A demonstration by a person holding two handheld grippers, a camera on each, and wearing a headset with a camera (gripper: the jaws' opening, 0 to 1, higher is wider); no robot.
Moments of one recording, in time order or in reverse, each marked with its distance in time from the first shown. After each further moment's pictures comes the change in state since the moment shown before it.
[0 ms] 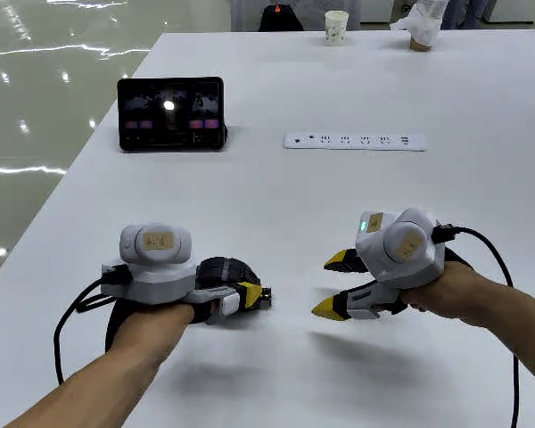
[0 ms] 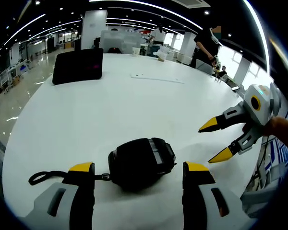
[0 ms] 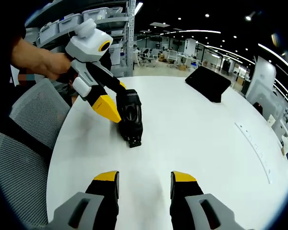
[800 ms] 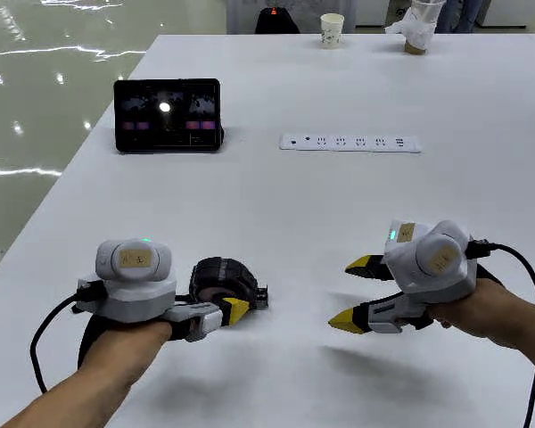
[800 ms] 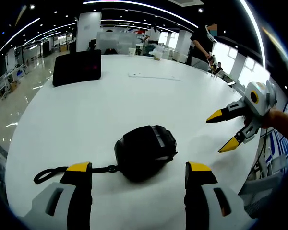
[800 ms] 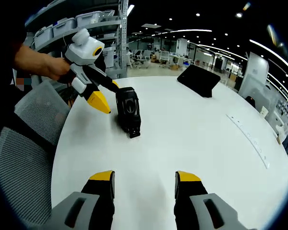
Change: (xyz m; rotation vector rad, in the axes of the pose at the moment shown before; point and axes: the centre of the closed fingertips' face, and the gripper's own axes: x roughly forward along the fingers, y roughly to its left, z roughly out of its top) left arm -0.016 0.005 -0.010 0.049 -0.003 -0.019; right arm -0.026 0.006 -0.019 0.053 -0.015 -0.047
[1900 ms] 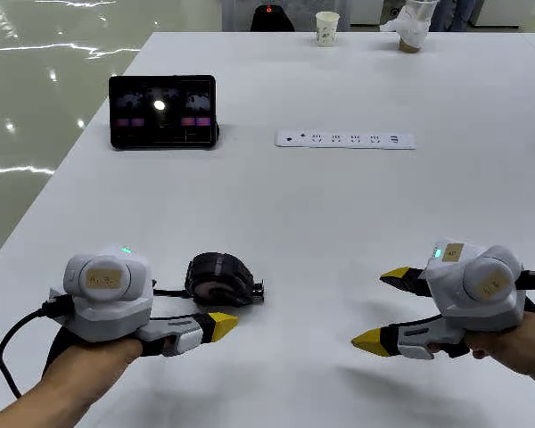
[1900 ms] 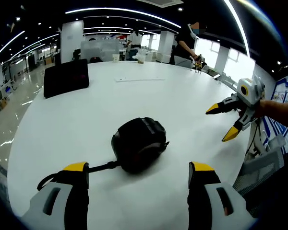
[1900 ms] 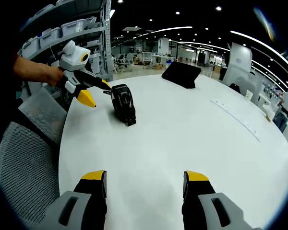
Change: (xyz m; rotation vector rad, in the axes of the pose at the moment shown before) left arm -0.017 -0.003 -0.009 0.128 -0.053 -0.099; right arm -0.034 0.011 -0.034 0.141 -0.031 -0.097
